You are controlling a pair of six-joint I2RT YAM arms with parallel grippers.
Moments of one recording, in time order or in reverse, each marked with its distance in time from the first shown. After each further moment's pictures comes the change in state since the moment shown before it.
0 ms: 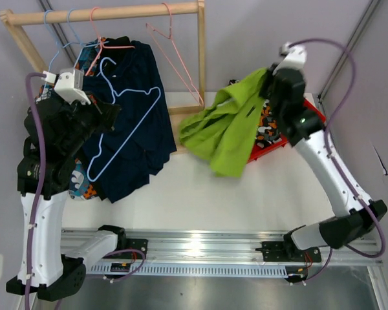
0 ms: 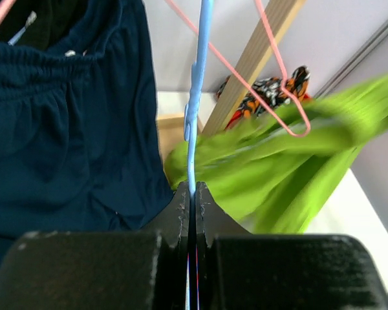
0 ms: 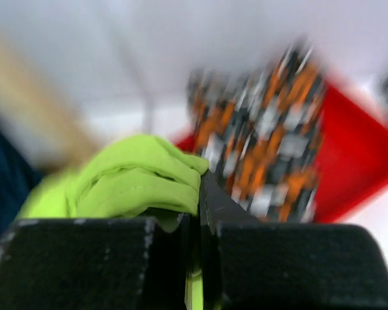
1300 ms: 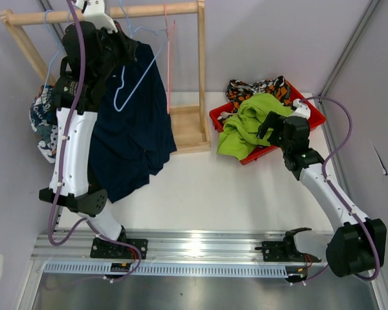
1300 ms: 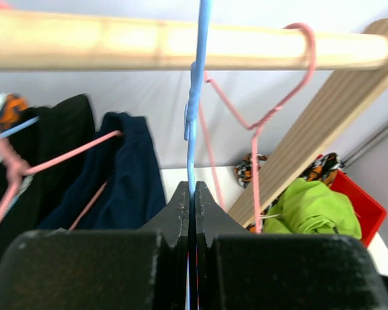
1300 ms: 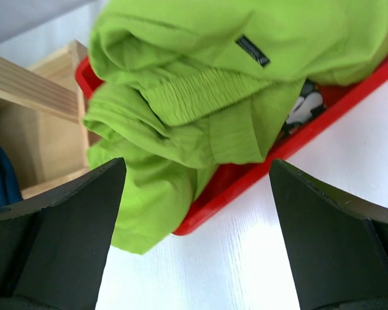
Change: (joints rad) left arm -0.081 0.673 0.689 0.065 -0.165 0.051; right arm -0.291 -0.198 -0.622 0.207 -0.318 0.217
